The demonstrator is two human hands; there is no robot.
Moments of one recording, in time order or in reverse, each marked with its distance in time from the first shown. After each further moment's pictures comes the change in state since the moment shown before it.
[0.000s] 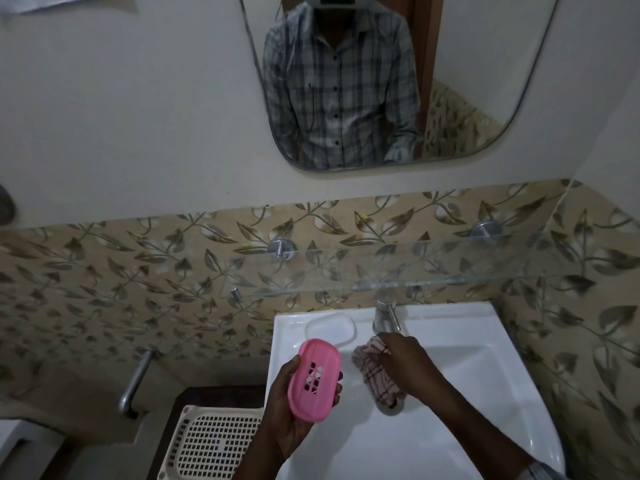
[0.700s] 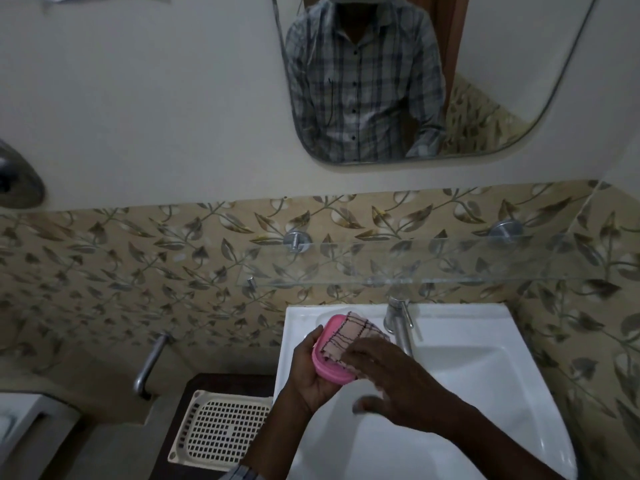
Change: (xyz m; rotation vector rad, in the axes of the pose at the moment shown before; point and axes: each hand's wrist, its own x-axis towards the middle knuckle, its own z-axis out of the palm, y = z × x) left_hand 0.022 0.014 0.037 -0.168 -0.054 -0.090; right_hand -0.021 0.007 0.019 -0.336 0.104 -0.918
